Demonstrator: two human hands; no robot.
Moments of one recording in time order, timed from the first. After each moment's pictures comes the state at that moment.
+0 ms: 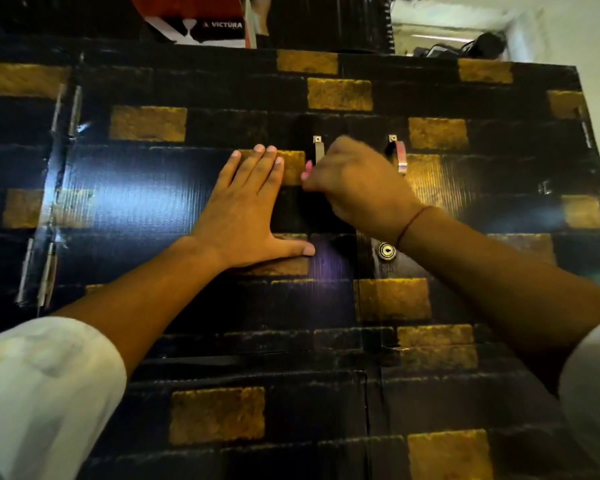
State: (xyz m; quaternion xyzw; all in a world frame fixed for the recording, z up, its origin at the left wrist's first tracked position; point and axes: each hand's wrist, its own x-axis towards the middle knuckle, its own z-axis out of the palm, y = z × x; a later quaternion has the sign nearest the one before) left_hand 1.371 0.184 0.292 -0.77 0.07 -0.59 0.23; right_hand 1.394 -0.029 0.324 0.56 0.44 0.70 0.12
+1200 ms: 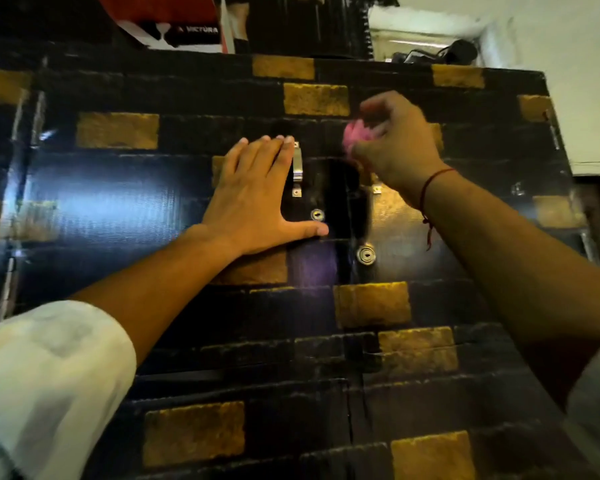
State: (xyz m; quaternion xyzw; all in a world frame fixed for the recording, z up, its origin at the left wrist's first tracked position) left_hand 1.377 0.141 0.315 -0.73 0.10 -0.64 0.20; right_hand 1.383 -0.074 0.351 0.62 0.32 0.56 -0.44
